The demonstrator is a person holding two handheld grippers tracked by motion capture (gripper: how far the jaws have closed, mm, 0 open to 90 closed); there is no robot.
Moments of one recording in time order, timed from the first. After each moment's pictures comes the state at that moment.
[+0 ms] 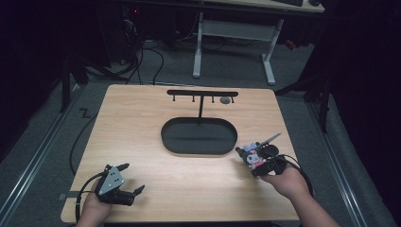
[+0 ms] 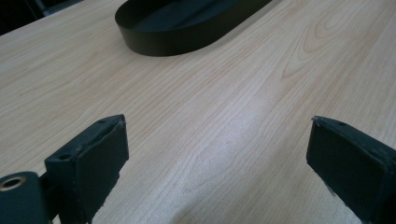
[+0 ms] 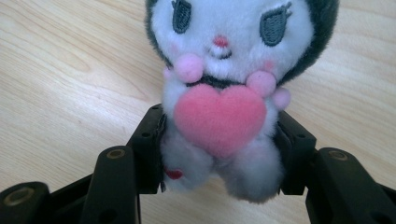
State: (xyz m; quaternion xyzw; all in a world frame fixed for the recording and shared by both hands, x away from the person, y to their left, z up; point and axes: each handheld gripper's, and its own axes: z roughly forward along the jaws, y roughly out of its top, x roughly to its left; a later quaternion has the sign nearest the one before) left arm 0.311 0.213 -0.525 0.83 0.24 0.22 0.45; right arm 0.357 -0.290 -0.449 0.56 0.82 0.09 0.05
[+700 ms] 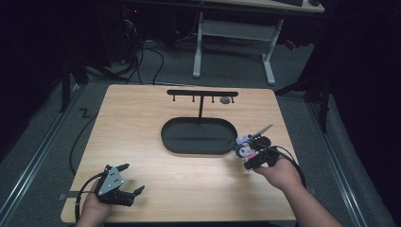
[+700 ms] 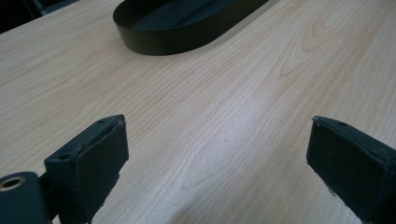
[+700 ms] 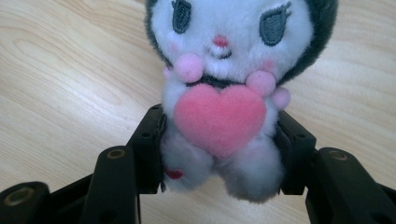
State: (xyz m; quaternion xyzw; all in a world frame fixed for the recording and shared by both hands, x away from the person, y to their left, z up) left arm 0.310 0.213 -0.525 0.83 0.24 0.22 0.45; right arm 0.376 -0.266 -0.431 0.54 0.83 0.10 0.05
